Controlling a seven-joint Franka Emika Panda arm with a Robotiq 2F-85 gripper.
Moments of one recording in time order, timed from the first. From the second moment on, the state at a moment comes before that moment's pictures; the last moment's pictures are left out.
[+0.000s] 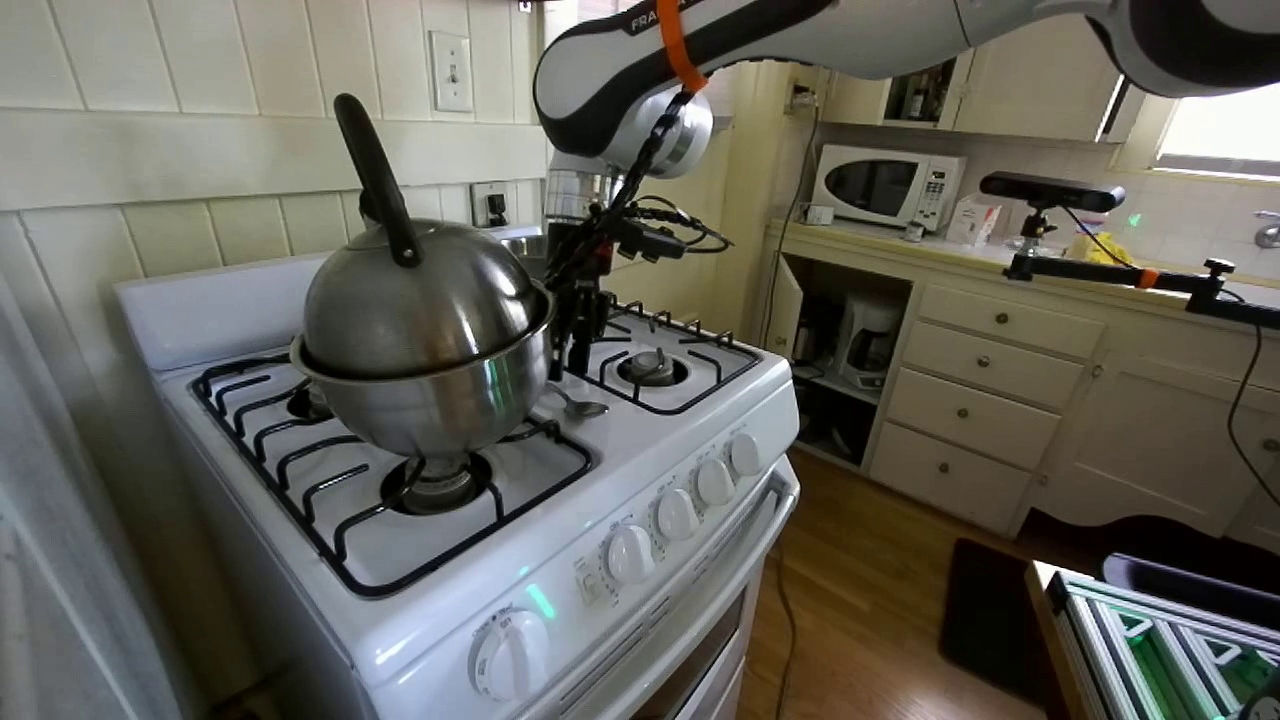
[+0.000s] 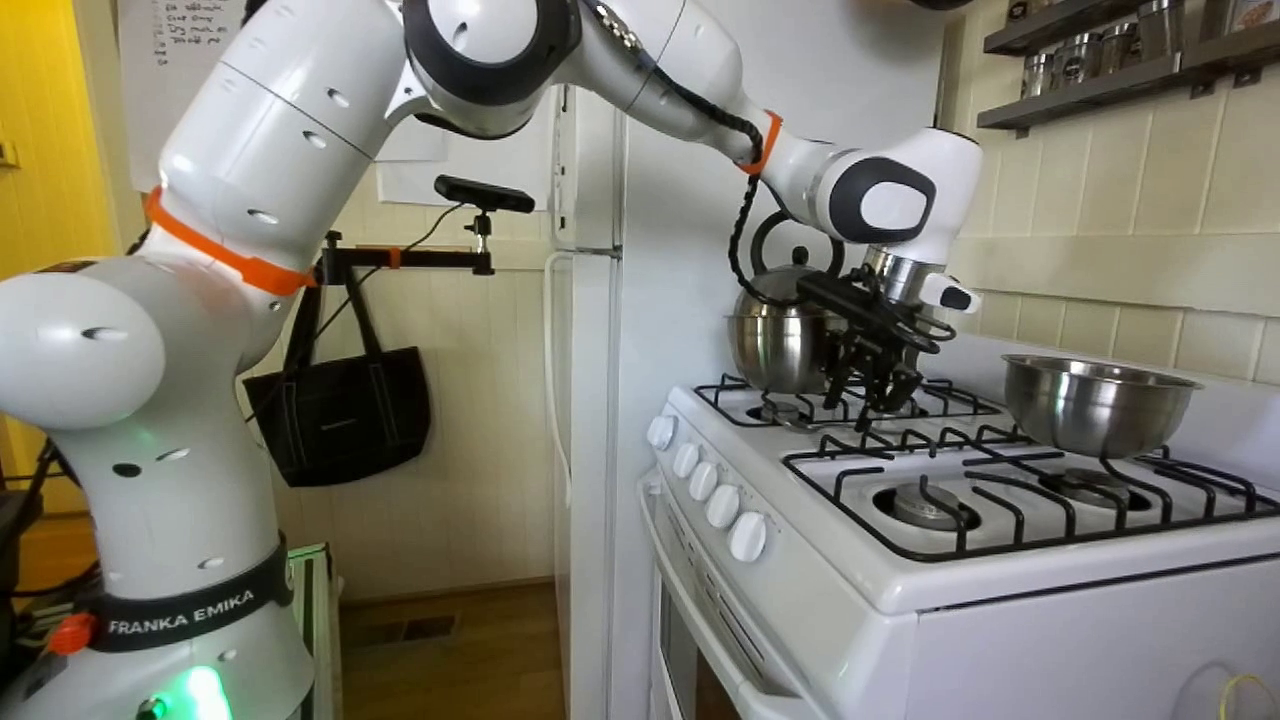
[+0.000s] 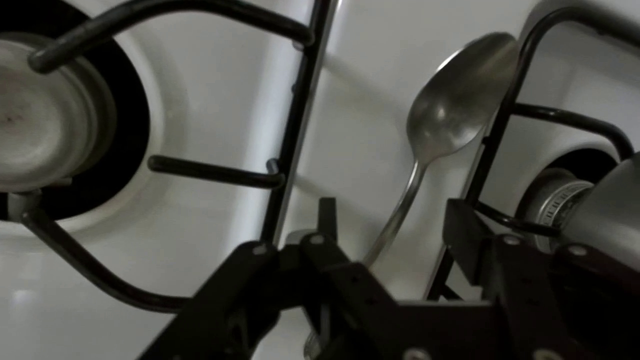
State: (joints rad) arm -0.24 0.56 -0.01 -1.45 0.26 1.91 -0.30
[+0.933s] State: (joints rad) arm -0.21 0.60 -0.01 -1.36 0.20 1.83 -0.30
